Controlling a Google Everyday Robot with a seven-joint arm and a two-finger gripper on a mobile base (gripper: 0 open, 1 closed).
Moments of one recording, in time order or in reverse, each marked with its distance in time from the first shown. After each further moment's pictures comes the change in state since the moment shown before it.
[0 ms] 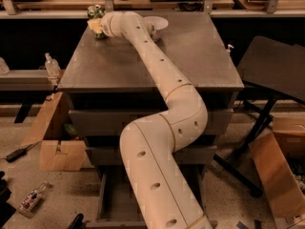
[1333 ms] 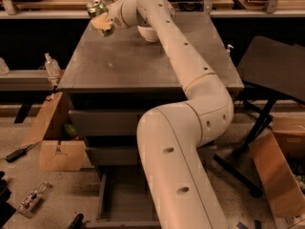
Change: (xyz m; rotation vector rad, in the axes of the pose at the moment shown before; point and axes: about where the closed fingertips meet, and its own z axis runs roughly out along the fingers) arm -0.031 0.018 -0.080 -0.215 0.068 -0.218
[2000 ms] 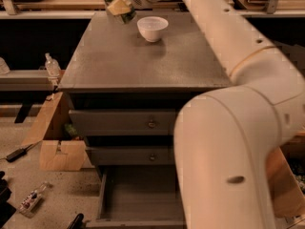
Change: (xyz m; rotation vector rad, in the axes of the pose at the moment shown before) arm -0.047 -0.003 -0.124 0.047 0.168 -0.105
